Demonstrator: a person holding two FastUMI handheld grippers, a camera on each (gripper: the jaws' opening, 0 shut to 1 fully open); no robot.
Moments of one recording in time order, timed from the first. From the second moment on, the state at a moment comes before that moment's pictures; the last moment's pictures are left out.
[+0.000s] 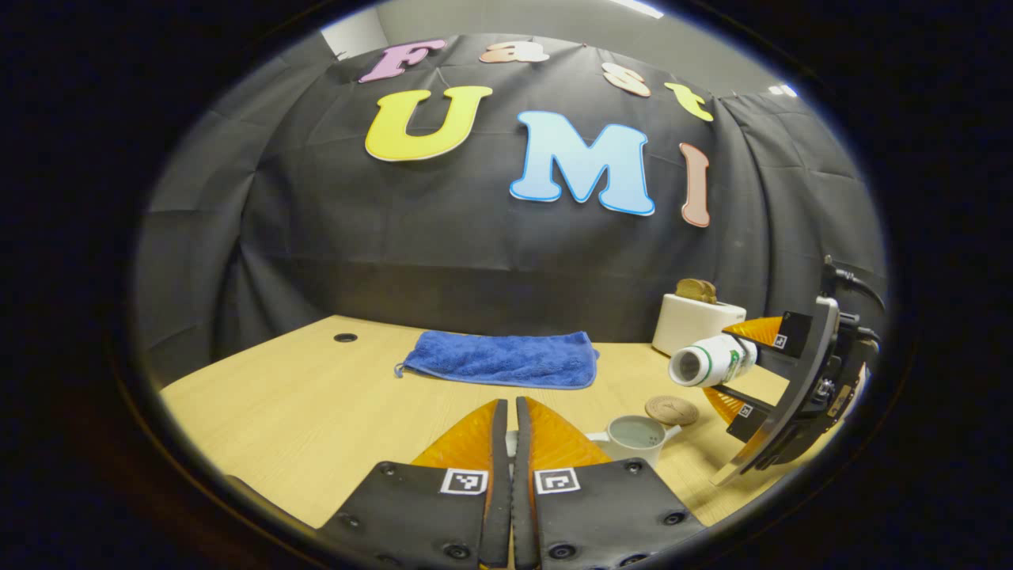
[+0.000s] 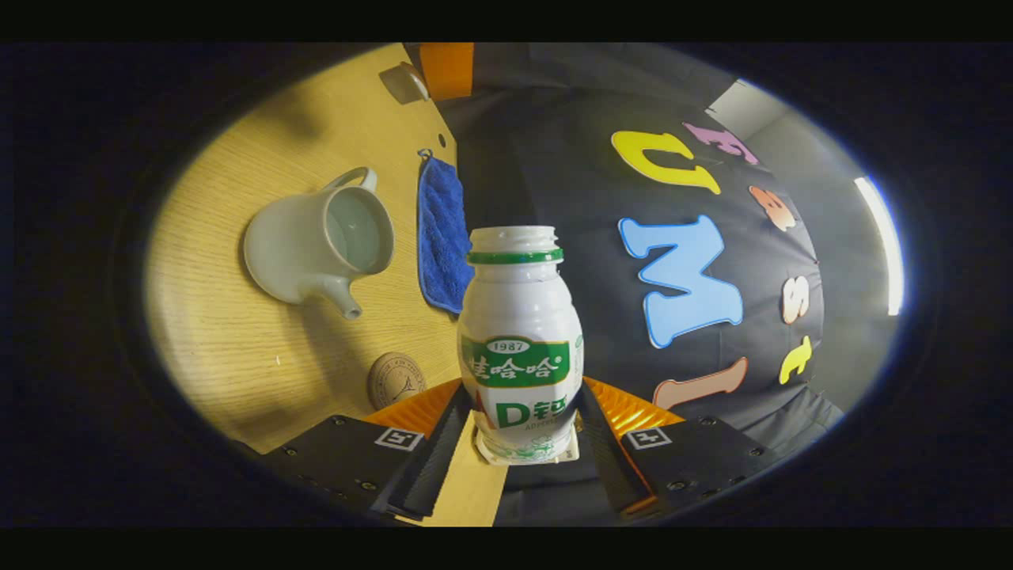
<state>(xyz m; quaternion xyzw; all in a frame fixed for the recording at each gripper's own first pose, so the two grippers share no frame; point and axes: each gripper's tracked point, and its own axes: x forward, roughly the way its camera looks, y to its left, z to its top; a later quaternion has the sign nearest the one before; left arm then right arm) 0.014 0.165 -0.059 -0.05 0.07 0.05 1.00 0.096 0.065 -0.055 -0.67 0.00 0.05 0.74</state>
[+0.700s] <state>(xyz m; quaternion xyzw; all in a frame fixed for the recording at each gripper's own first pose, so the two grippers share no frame) 0.014 0.168 -0.062 -0.05 0.07 0.05 0.99 0.103 0.069 -0.051 -0.71 -0.02 0.06 0.70</state>
